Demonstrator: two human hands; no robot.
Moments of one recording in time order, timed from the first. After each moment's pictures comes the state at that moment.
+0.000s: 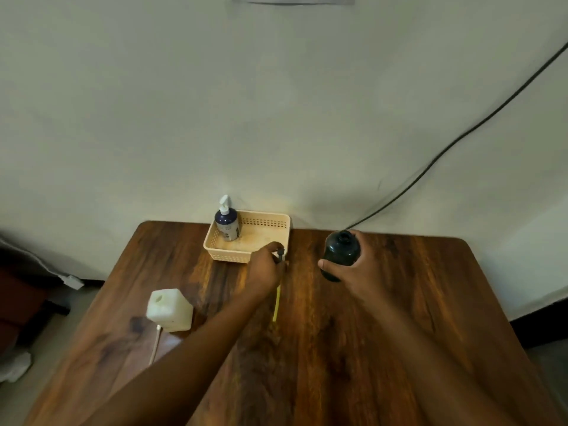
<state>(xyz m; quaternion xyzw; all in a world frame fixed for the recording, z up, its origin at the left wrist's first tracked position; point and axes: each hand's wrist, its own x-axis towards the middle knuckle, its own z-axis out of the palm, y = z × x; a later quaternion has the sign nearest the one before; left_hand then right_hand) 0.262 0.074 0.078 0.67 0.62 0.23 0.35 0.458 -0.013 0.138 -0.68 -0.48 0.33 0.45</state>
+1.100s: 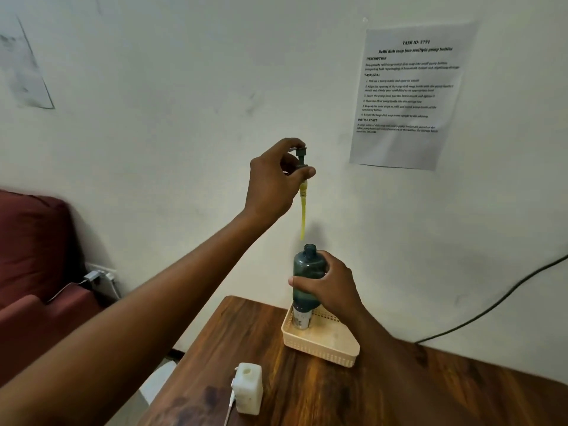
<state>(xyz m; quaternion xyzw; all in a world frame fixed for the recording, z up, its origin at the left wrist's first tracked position) 0.095 0.096 0.469 0.66 0.41 0.61 0.13 0.242 0.066 0.299 -0.55 -0.63 0.33 0.44</state>
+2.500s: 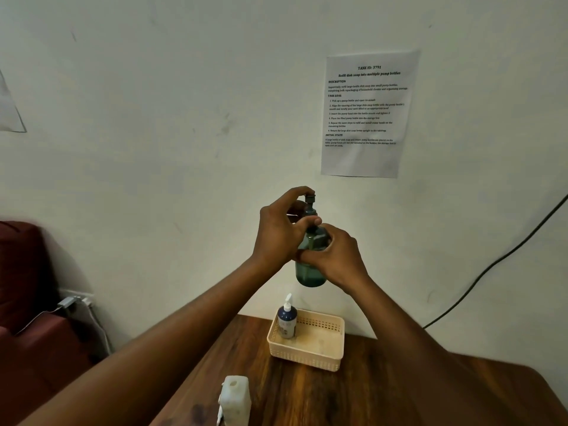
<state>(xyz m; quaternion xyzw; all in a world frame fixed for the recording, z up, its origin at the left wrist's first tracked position) 0.148 0.056 0.429 0.69 0.39 0.58 0.19 0.282 0.055 0.382 -0.58 -0.64 0.19 0.46</state>
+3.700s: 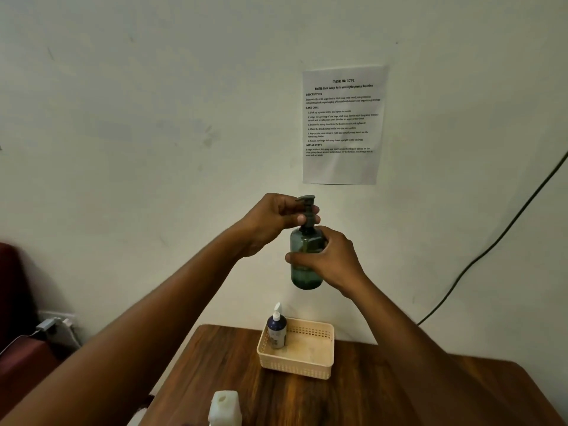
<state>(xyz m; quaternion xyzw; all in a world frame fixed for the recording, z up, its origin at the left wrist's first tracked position) 0.145 0.074 0.472 0.75 0.32 0.38 0.43 0.306 0.038 0.399 -0.56 -0.63 0.24 0.49</state>
